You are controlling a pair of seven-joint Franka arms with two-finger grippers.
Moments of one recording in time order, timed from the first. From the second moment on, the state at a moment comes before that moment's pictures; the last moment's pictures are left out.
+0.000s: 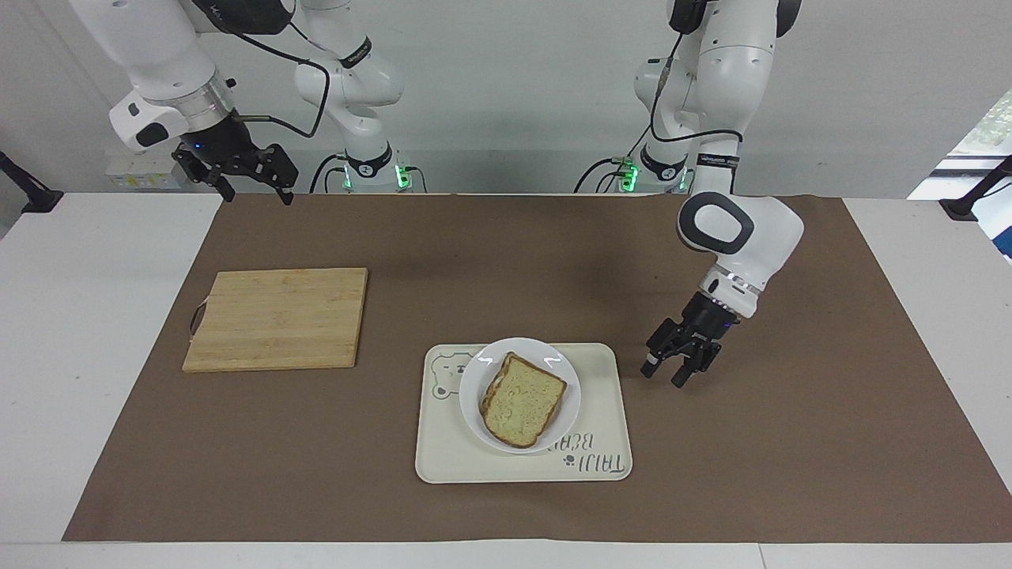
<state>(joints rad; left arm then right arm) -0.37 0.32 0.17 -1.94 -1.27 2.60 0.62 -0.04 -0.01 0.00 -1.54 0.03 1.45 0.07</state>
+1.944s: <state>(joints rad) -0.10 0.13 0.10 -1.49 -0.08 1.61 0.38 -0.04 -0.01 0.00 -1.54 0.03 1.45 0.07</state>
